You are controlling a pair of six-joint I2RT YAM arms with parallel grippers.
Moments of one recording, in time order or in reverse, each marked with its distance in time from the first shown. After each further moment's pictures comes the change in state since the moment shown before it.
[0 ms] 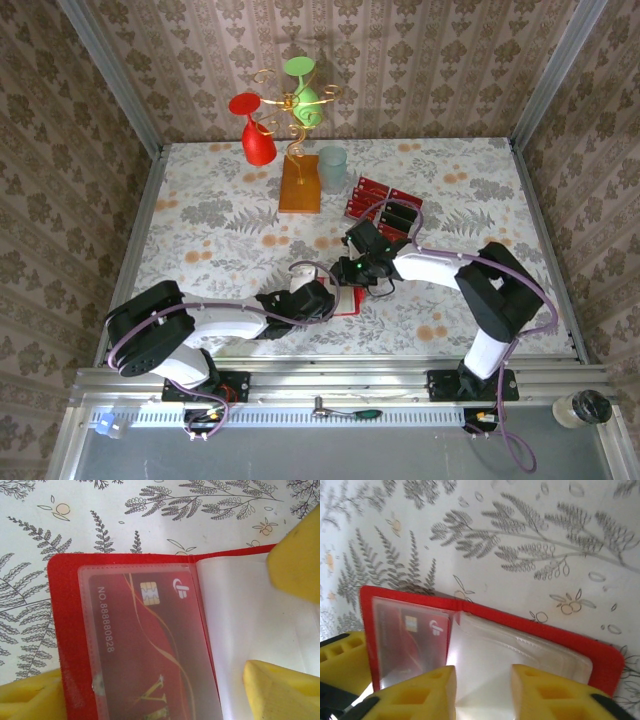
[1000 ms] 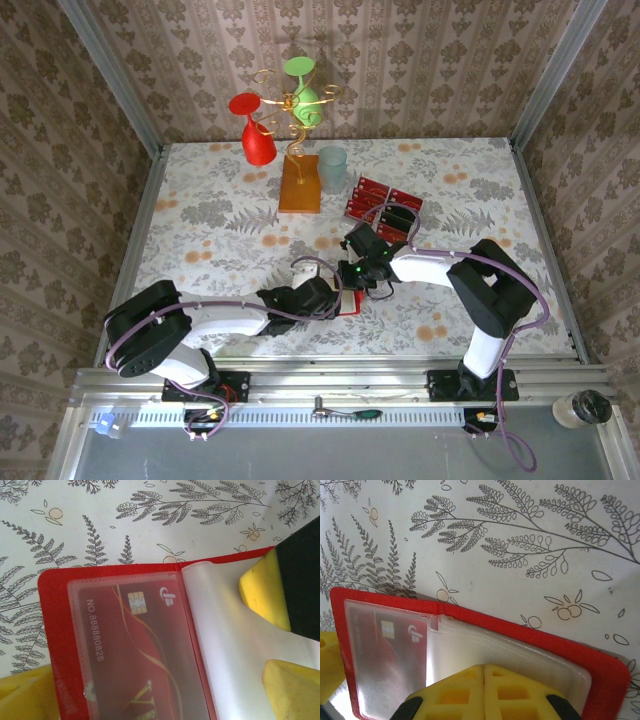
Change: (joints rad) left arm 0.001 -0.008 0.051 -0.073 0.020 -0.018; right arm 0.018 0.055 -0.018 0.040 -0.005 -0.020
